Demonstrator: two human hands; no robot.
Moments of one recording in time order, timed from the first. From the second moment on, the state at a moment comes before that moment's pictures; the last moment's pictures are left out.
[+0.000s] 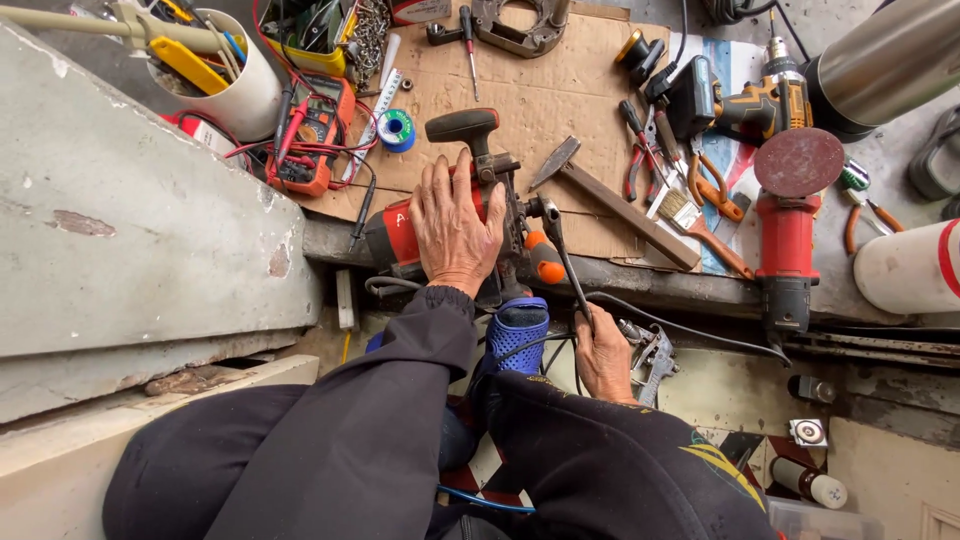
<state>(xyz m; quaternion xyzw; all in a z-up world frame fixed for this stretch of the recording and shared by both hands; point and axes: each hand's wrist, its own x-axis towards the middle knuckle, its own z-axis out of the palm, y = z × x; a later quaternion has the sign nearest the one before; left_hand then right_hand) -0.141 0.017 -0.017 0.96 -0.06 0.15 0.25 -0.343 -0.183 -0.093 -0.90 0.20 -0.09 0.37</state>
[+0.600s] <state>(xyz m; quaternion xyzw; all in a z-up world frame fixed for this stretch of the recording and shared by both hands) -0.143 0.015 -0.003 0.95 -0.05 0.22 0.21 -0.264 -0.236 0.163 -0.93 0.20 0.28 0.12</state>
